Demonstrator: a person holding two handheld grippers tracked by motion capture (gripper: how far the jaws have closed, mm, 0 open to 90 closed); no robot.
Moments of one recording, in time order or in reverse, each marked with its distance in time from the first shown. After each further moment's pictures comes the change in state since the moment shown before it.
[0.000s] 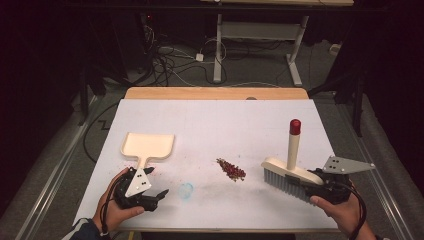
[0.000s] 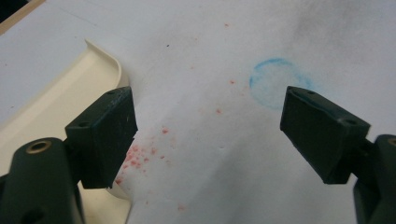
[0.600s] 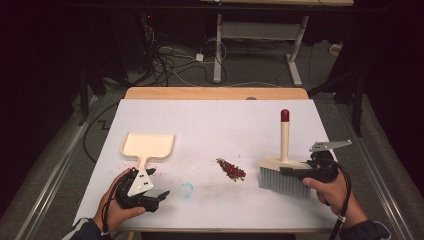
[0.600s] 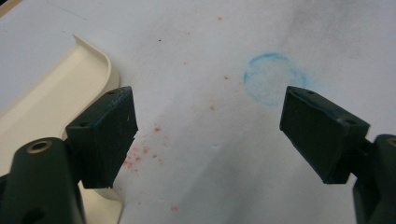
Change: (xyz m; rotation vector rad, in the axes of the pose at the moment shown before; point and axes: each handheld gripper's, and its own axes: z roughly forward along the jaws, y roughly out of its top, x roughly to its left) left arm -0.001 0.001 0.004 0.024 -0.030 -0.005; right arm -0.057 0.005 0.042 0.183 0.058 0.186
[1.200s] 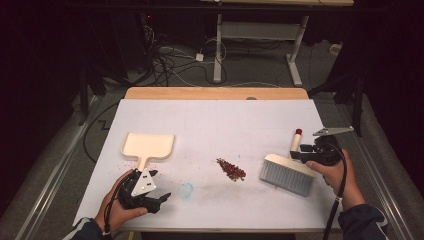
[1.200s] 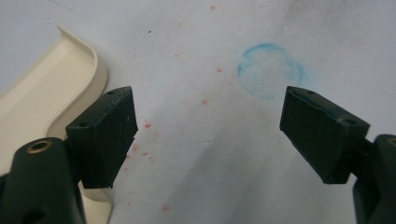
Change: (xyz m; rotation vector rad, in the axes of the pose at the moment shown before) left arm -0.003 0.000 0.007 0.038 -0.019 0.013; right arm -0.045 0.016 0.002 0.026 -0.315 0.023
